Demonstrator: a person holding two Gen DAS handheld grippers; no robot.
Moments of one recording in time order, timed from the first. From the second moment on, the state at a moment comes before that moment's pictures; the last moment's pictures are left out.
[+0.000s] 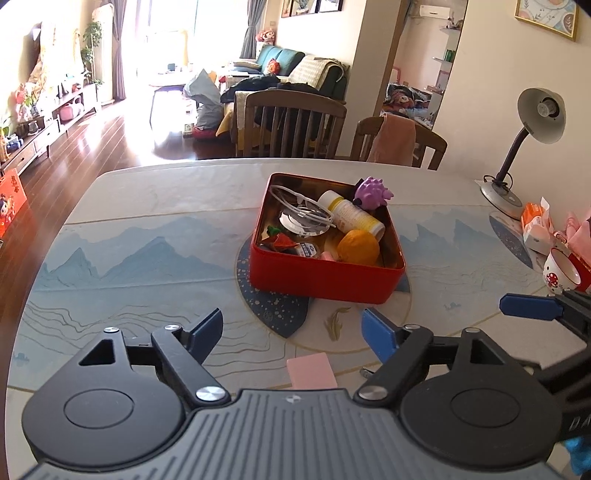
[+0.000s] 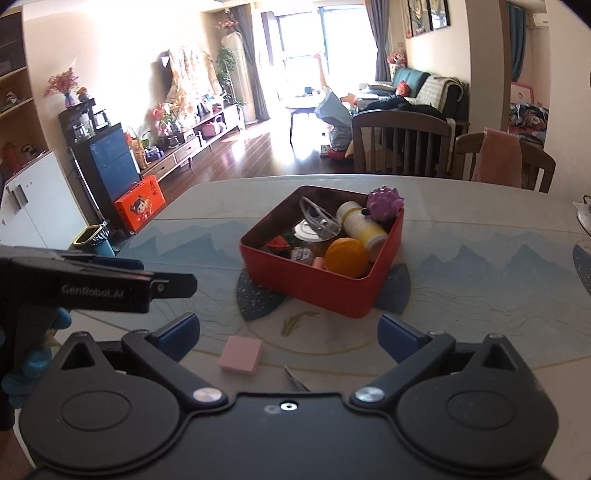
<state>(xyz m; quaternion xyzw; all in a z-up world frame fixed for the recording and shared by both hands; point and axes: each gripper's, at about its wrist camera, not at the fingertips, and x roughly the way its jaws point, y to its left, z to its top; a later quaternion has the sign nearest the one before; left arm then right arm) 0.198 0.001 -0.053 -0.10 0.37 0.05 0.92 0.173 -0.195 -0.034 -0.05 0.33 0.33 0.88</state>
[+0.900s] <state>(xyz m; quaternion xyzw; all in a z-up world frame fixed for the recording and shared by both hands) 0.208 -0.014 -0.112 -0.12 0.44 0.07 0.89 0.166 -0.184 -0.100 -0.15 0.36 0.34 0.85</state>
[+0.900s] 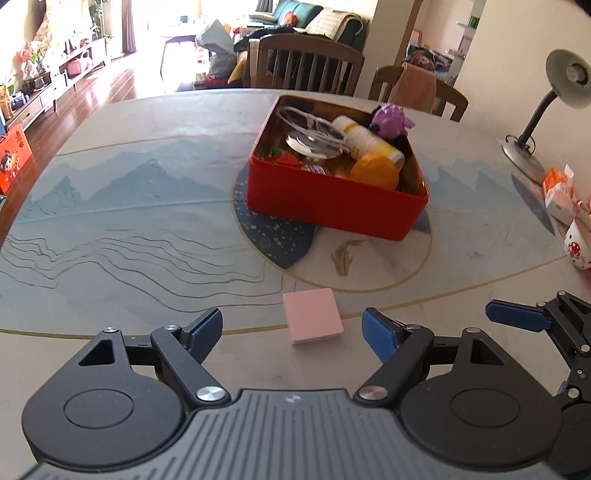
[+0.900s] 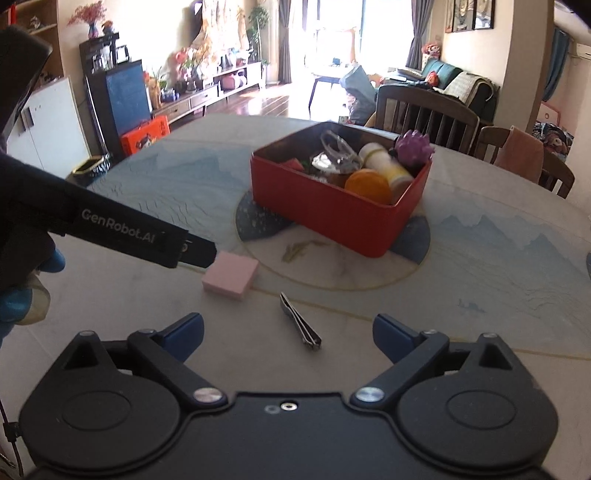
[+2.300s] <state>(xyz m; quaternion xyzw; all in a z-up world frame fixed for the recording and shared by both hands) 0.243 -0.032 -0.150 -0.08 0.46 0.08 0.88 0.197 -0.173 -0.127 -0.17 0.39 0.36 0.83</state>
